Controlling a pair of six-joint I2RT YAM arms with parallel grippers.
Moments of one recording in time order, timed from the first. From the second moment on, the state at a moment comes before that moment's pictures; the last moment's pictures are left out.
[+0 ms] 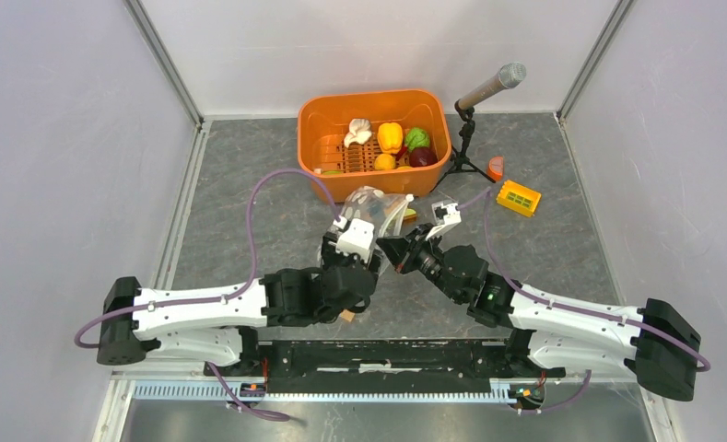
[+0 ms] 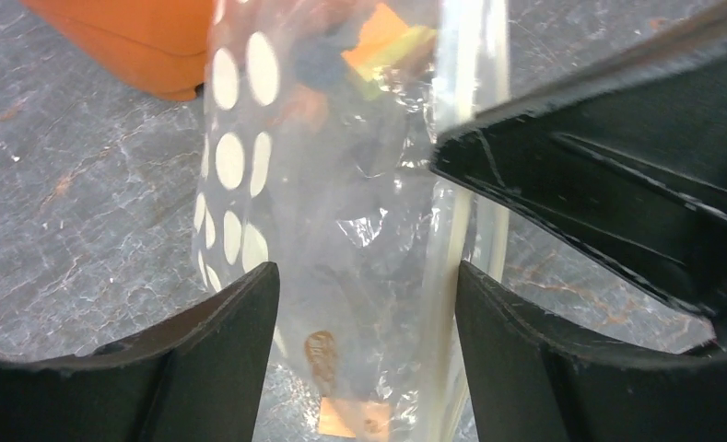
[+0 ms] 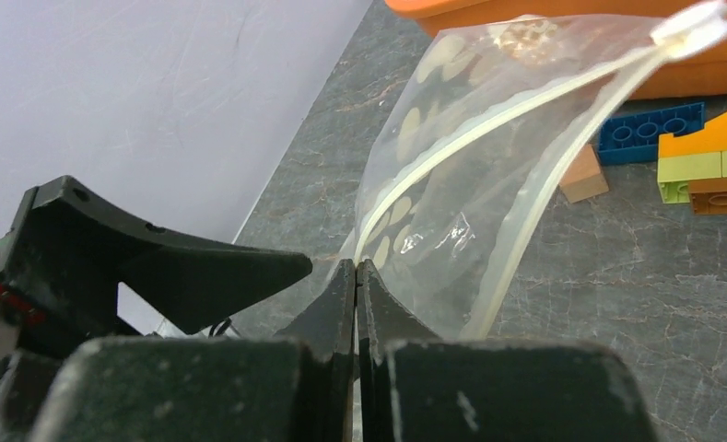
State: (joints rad) left arm -1.38 1.13 0.88 -0.45 -0.89 -0.55; right arm 1.08 1.01 0.50 0.44 0.37 0.70
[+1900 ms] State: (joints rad) left arm -1.31 1.14 0.89 -0.54 -0.88 -0.58; right arm 1.02 1.01 0.46 0.33 0.32 0.65
